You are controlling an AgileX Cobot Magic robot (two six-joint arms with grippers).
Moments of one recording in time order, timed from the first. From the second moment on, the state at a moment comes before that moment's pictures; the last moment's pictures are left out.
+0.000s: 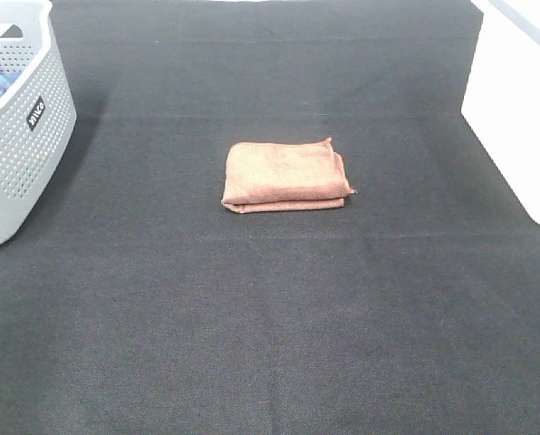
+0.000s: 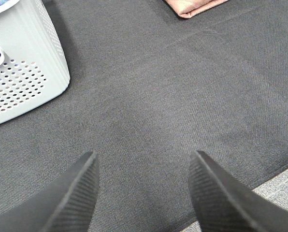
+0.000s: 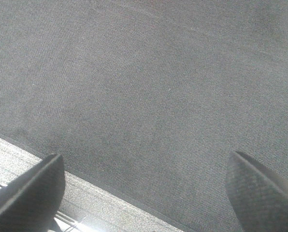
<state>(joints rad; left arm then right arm) -0.28 0.13 -0.50 -0.06 1.06 0.14 0.23 0.27 -0.51 0.15 1.07 -0.22</state>
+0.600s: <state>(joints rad) -0.16 0.13 -0.50 -0.06 1.06 0.14 0.18 0.27 -0.51 0.15 1.07 -0.22</state>
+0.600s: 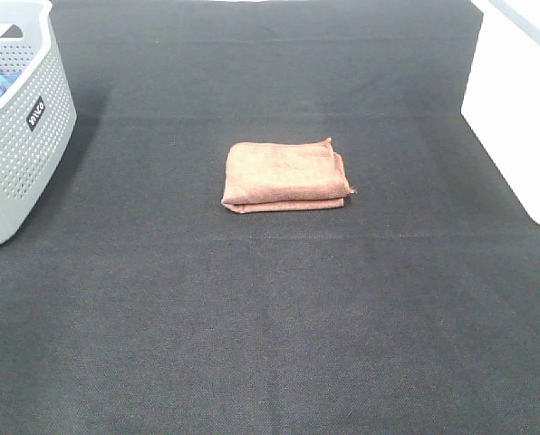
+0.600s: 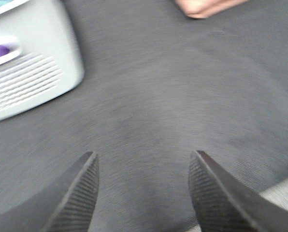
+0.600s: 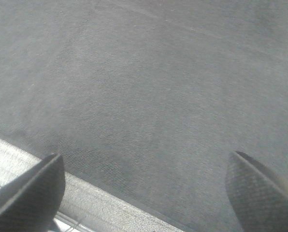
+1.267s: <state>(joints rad) 0.00 0.00 -0.50 -0.06 1.06 0.14 0.01 0.00 -0.51 0.15 1.07 -0.22</state>
